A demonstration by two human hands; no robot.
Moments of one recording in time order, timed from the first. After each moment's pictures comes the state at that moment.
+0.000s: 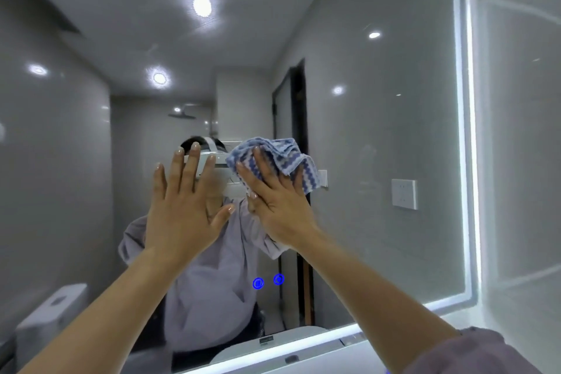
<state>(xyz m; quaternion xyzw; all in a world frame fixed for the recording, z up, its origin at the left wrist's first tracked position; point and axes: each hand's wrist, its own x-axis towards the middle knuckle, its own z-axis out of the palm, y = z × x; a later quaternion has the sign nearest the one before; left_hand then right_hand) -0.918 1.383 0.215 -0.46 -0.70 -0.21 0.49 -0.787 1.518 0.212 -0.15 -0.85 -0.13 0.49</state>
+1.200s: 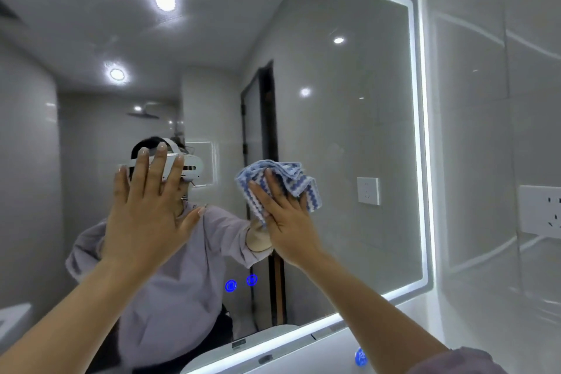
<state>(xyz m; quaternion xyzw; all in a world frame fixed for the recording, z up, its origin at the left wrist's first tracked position) -0.921 1.382 0.215 -0.48 -0.68 -0.22 0.50 -0.743 1.543 0.177 -0.20 -0.83 -0.12 0.50</state>
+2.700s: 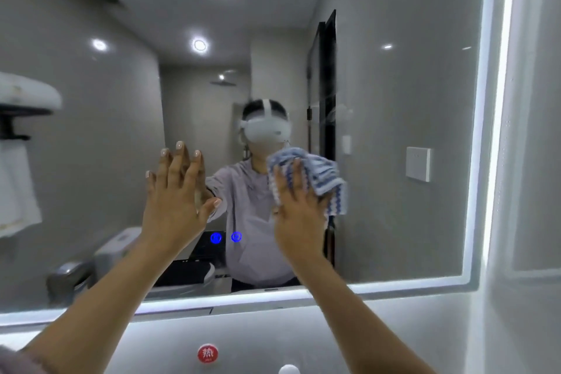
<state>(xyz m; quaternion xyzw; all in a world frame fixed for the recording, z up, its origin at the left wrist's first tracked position) -0.866 1.421 0.157 -0.41 -0.78 -0.24 0.42 -0.718 1.566 0.126 -0.27 -0.80 -0.09 0.53</state>
